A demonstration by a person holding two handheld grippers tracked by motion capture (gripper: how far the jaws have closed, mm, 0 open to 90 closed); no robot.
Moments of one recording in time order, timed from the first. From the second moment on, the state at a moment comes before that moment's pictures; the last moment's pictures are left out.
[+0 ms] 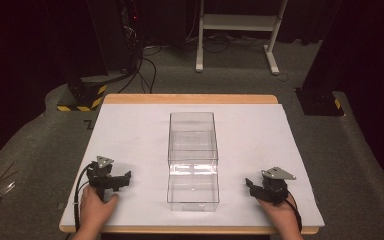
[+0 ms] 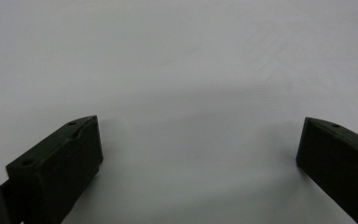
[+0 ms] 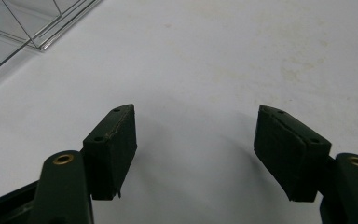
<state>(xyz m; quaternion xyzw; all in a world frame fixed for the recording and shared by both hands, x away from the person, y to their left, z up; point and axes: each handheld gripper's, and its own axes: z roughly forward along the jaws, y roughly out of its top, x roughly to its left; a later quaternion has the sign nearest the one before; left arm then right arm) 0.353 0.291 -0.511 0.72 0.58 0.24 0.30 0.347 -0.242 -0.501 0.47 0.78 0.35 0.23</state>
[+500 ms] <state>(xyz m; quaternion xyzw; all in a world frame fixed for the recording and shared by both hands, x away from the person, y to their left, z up) 0.353 0.291 -0.511 0.72 0.58 0.24 0.29 0.348 -0.243 -0.501 0.47 0.78 0.35 0.22</state>
